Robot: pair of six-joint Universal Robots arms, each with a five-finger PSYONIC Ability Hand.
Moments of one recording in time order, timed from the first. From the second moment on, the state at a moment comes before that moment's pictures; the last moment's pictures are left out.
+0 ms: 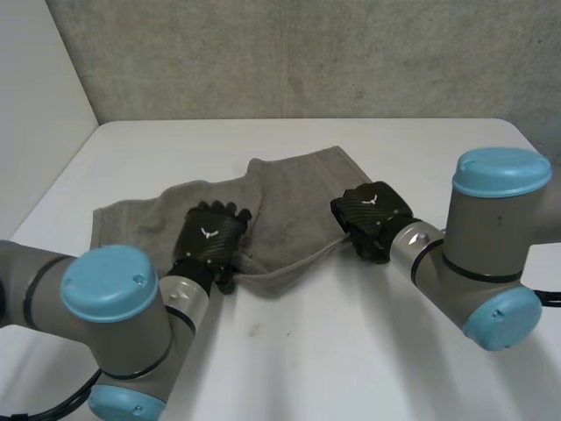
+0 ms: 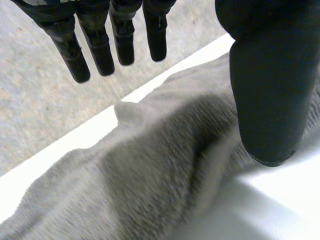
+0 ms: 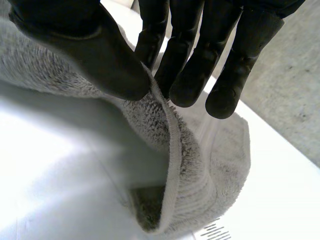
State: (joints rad) left arm 4.11 -2.05 -1.76 3.65 -1.67 3.37; right arm 2.05 -1.03 1.39 -0.03 1.37 2.74; left_hand 0.34 0.33 0.33 0.33 0.15; right_hand 1.34 1.32 1.33 1.34 1.18
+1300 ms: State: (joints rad) left arm 4.35 -1.64 -1.87 3.43 -1.55 3.37; right arm 1.89 -1.37 1.52 0.09 1.33 2.85; left_hand 1.19 1.22 1.21 1.22 1.02; right_hand 1.34 1.32 1.33 1.34 1.18
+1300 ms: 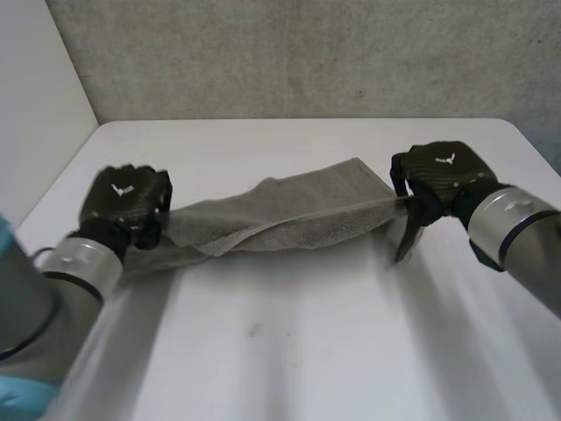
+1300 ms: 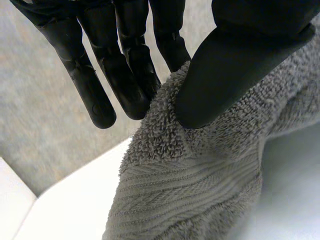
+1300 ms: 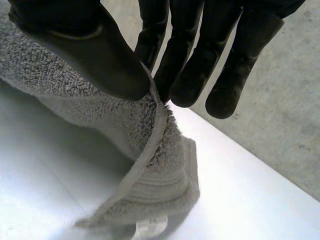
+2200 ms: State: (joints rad) left arm 4.34 -2.00 -1.47 3.32 -1.58 3.36; right arm 1.90 -1.10 1.29 0.14 1.35 2.85; left_hand 0.31 0.31 0.31 0.31 0.14; right_hand 1.34 1.32 1.33 1.34 1.18
